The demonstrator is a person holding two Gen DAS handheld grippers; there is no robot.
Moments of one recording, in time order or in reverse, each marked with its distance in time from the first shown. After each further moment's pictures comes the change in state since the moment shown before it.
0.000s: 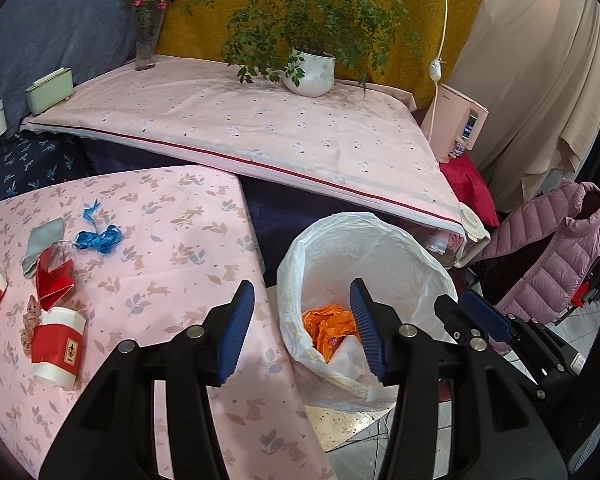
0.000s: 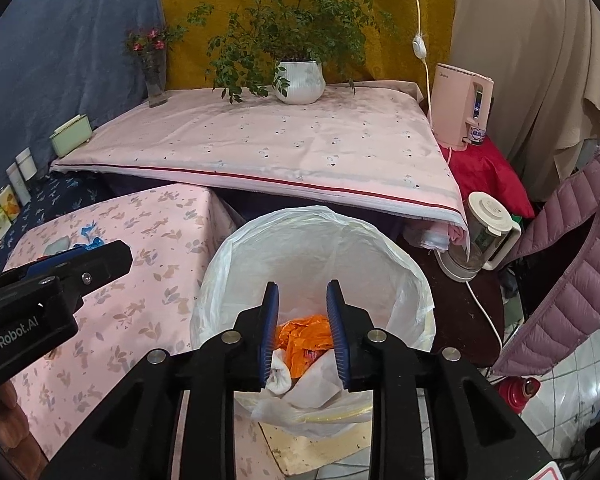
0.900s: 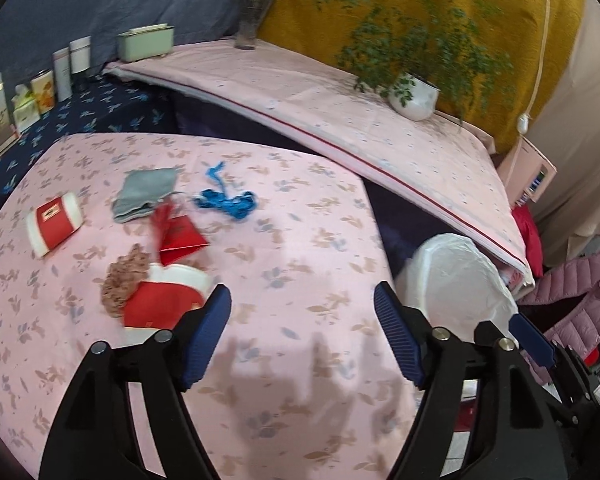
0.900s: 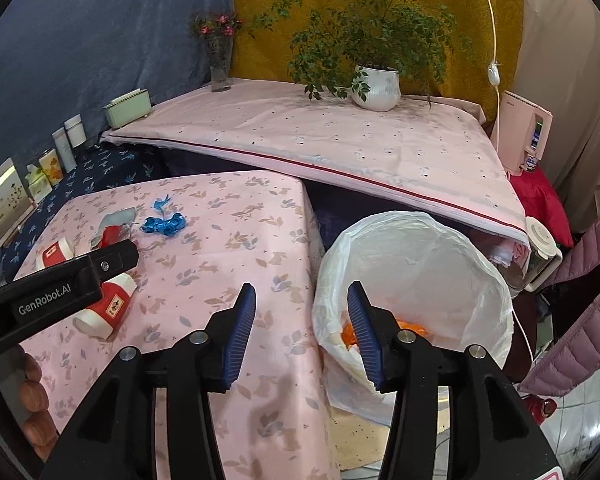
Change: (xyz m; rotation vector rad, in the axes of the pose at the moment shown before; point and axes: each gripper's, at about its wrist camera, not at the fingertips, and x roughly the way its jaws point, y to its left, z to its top) left arm -0.040 0.137 -0.030 -0.244 -0.026 0.162; right arm -0.017 0.105 -0.013 -0.127 0.001 0.126
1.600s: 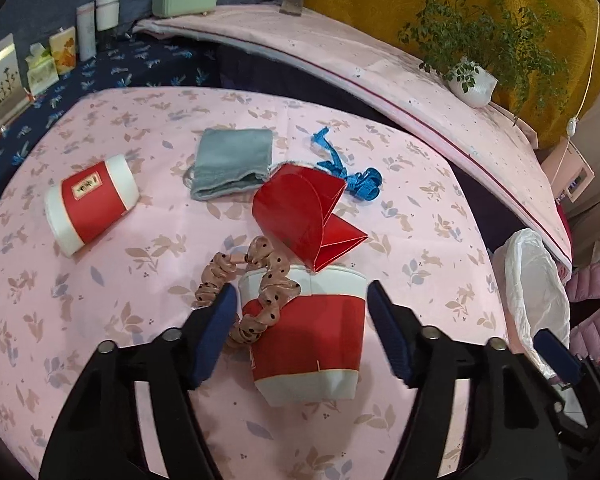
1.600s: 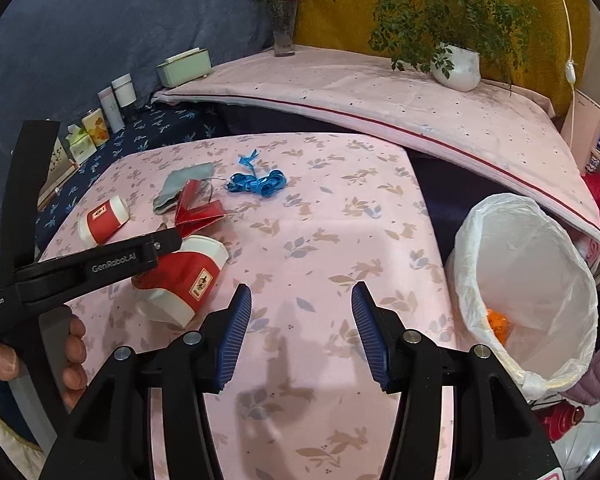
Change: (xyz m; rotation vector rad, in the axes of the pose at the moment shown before) left arm 0.052 0.121 0.006 -0.042 0.122 0.027; right arm 0.040 0.104 -0.017 -0.072 0.102 0.155
